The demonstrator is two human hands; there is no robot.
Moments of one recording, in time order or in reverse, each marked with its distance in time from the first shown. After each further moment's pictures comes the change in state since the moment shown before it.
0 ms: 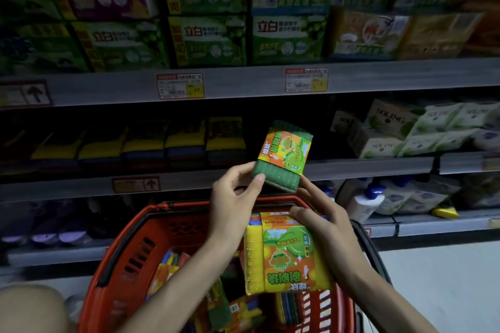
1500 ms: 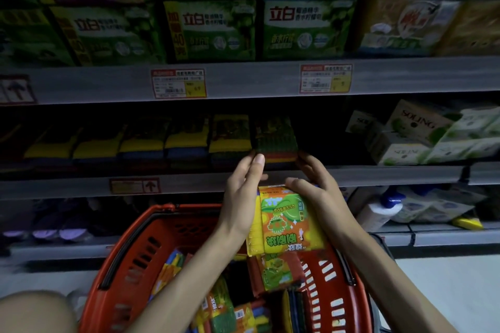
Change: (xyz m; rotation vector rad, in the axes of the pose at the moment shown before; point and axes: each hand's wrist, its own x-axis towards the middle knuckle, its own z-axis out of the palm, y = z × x) left_hand 0.034 -0.003 0.015 -0.137 -0.081 -0.157; right_hand 0.094 0.008 0.000 -0.241 -0.002 -0.028
